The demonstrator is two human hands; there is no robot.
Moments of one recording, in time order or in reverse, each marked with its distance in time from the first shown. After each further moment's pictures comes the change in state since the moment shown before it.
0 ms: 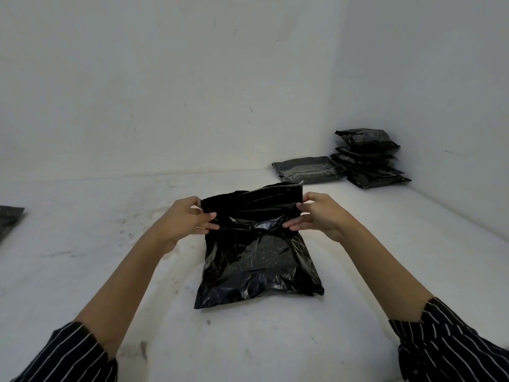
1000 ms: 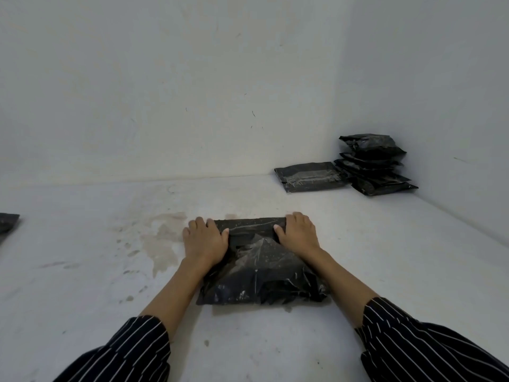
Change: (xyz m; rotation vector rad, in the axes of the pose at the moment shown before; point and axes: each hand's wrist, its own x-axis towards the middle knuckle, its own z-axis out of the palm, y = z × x) left_hand 0.048 -0.045 0.053 1.198 0.276 -0.034; right_hand 0.068 0.066 0.036 -1.169 0.261 -0.185
